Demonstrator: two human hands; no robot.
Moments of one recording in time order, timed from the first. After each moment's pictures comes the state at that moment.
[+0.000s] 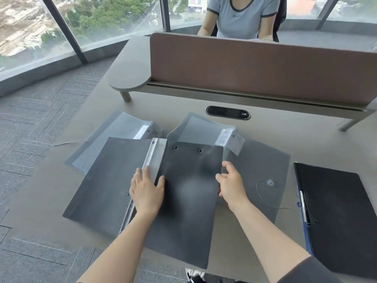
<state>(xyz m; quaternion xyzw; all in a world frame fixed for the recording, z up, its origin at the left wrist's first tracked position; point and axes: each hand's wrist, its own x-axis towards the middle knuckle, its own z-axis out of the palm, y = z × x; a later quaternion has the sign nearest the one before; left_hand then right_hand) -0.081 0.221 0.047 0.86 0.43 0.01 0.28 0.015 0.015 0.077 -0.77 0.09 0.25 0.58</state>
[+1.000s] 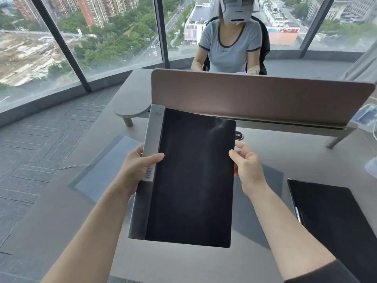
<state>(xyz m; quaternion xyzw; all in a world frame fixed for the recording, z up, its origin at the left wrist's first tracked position) -0.033 0.266 0.200 0.66 0.22 0.04 0.72 0.066 0.004 0.175 -0.69 0.01 0.12 0.72</state>
